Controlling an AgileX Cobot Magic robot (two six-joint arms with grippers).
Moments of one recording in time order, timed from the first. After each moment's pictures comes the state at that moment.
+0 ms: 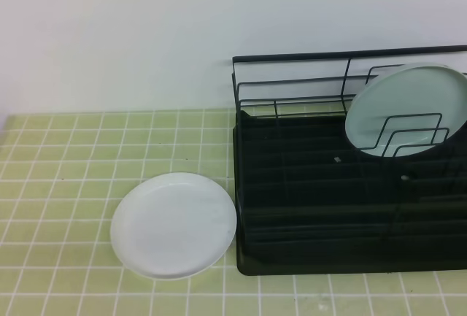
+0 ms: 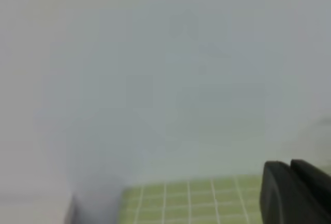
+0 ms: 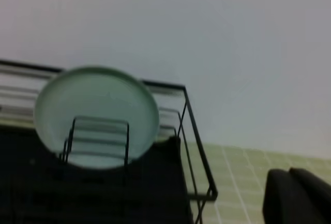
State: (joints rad) left arm -0.05 0.06 -0.32 0.10 0.24 -0.07; right arm 0.02 -0.02 -0.26 -0.16 0.31 0.04
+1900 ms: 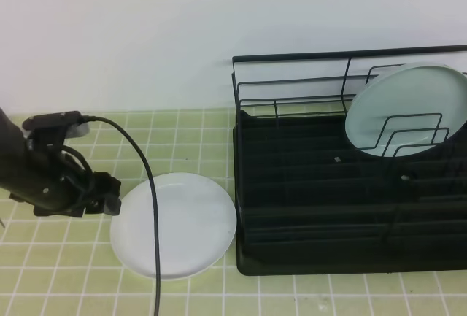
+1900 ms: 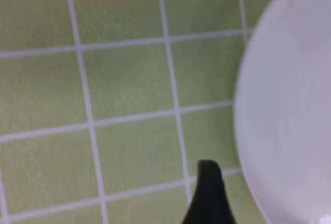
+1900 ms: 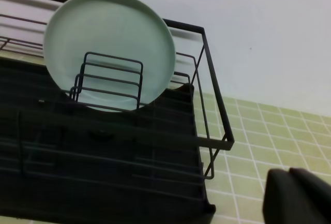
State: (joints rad) left arm -0.05 1.69 -1.07 -0.45 0.67 0.33; right arm 0.02 -0.02 -0.26 -0.11 0.48 -0.14
